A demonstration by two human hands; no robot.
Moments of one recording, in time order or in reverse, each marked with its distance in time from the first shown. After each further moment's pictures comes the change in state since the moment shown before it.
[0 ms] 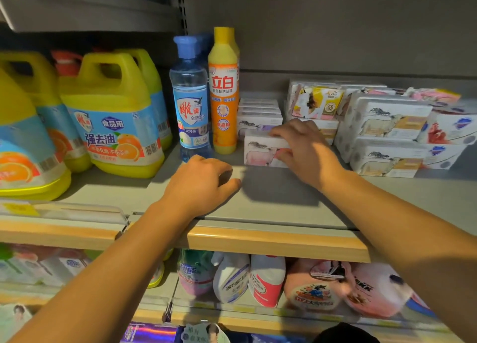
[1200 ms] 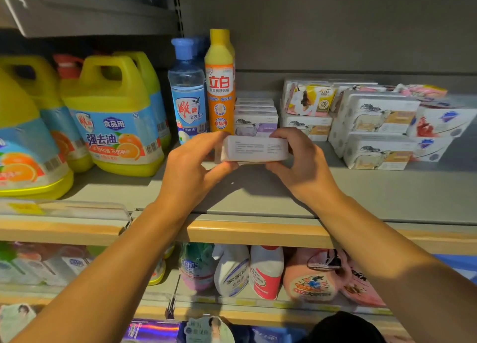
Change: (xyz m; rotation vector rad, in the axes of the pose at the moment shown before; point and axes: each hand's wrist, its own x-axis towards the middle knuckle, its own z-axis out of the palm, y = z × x) left_hand -0.016 0.011 -0.019 -0.404 0.568 0.262; right_hand -0.042 -0.037 -0.001 0.486 0.232 0.108
